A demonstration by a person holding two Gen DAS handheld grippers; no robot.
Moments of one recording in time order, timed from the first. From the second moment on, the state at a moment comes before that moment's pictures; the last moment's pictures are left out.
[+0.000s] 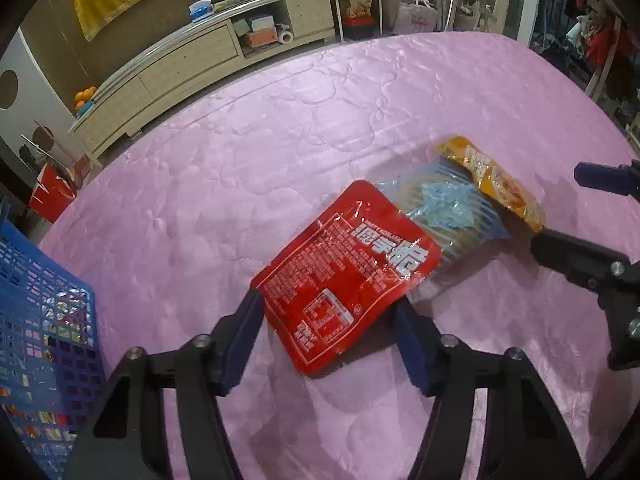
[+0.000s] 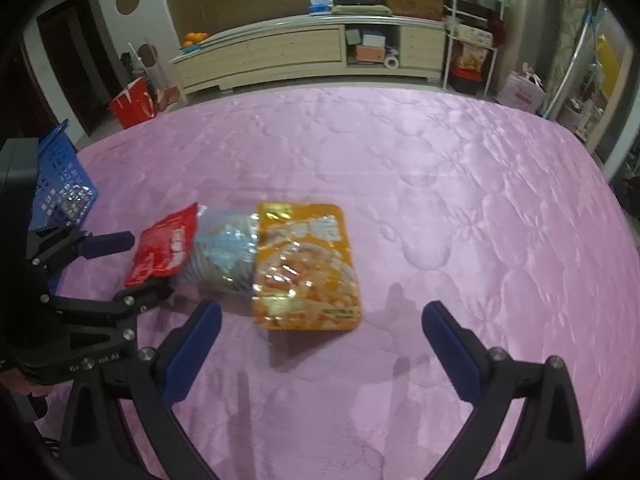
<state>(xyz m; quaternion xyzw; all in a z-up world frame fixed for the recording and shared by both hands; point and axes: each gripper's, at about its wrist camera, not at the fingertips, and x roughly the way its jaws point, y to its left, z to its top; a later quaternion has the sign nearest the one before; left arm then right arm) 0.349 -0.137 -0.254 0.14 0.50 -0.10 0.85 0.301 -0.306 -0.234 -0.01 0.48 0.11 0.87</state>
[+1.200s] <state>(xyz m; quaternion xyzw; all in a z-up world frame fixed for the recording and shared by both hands) 0.334 -0.122 -0.215 0.08 0.49 -0.14 0.85 0.327 -0.282 -0.235 0.04 0.53 0.19 0.83</state>
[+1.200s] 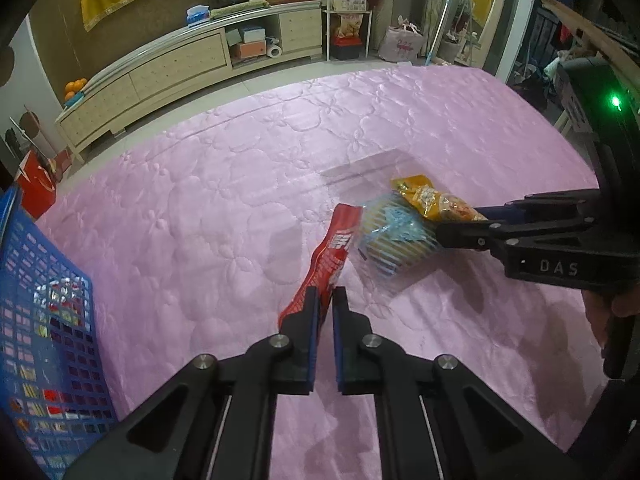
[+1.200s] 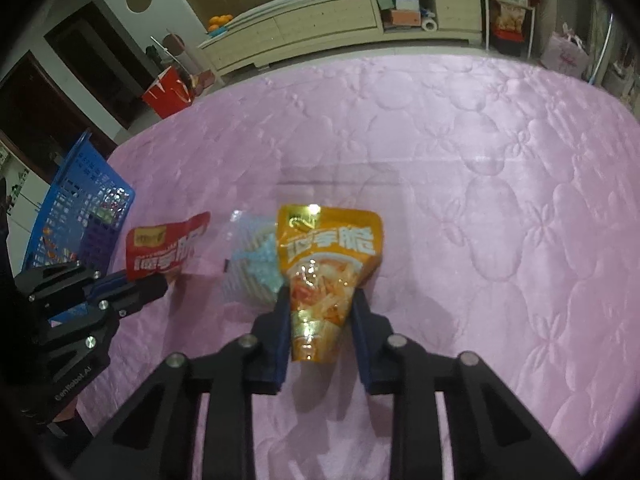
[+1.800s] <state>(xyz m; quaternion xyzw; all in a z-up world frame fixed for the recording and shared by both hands) 0.253 -0.079 -0.118 0.05 0.42 -0.14 0.90 0.251 -0.247 -0.118 0.00 0.45 0.20 0.87</state>
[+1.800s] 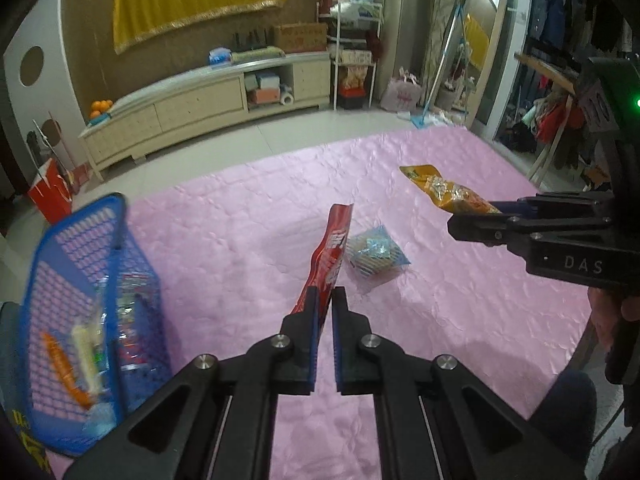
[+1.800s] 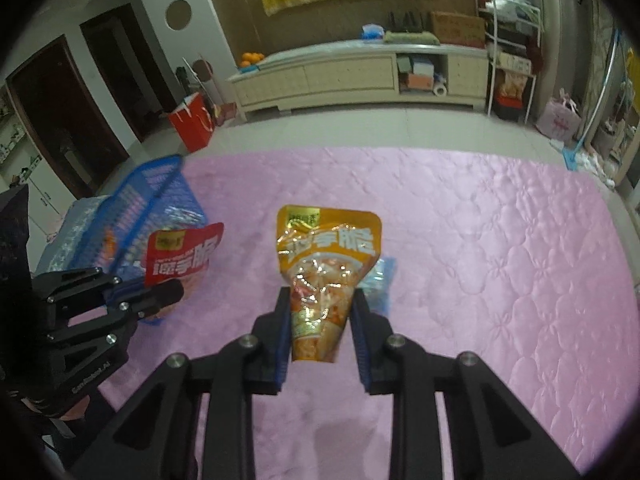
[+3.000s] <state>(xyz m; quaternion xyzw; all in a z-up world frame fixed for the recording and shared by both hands) 0.188 0.119 -0.076 0.00 0.38 -0.04 0.93 0.214 -0.036 -0.098 -0.04 0.41 0.34 0.84</state>
